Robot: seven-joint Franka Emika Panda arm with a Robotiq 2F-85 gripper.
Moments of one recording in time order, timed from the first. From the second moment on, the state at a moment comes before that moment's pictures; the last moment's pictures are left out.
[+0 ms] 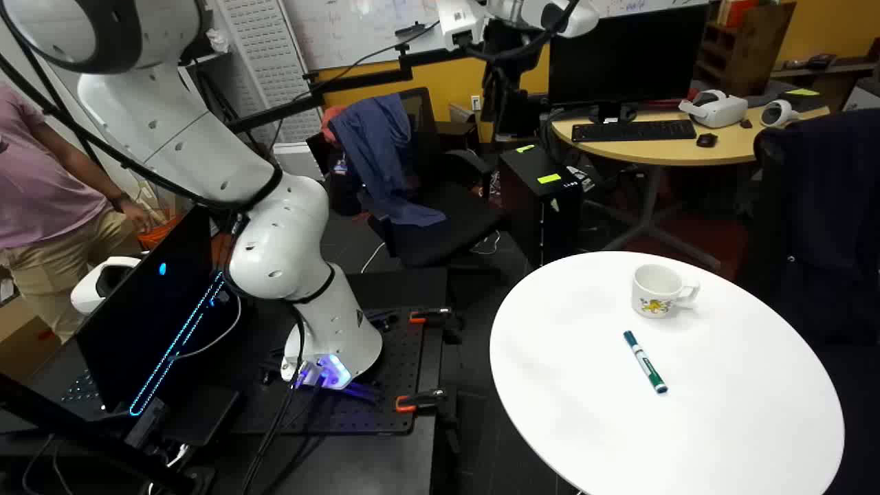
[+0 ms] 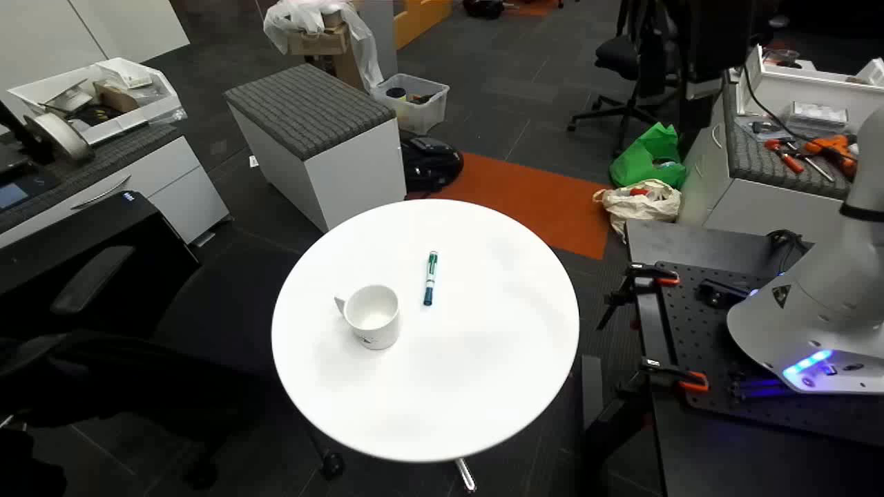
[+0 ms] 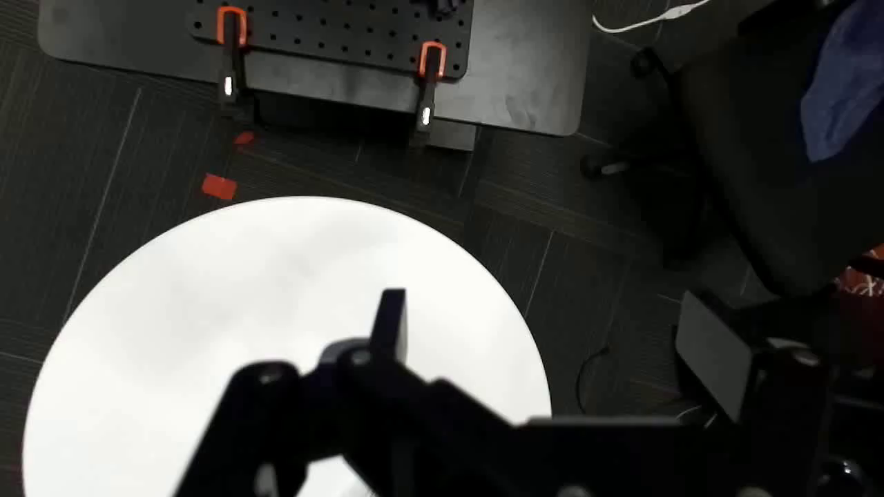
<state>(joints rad) 0.09 -0.40 0.01 -2.10 0.18 1.44 -0.03</state>
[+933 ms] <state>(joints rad) 0.09 -0.40 0.02 -2.10 0.16 1.44 -0.03</state>
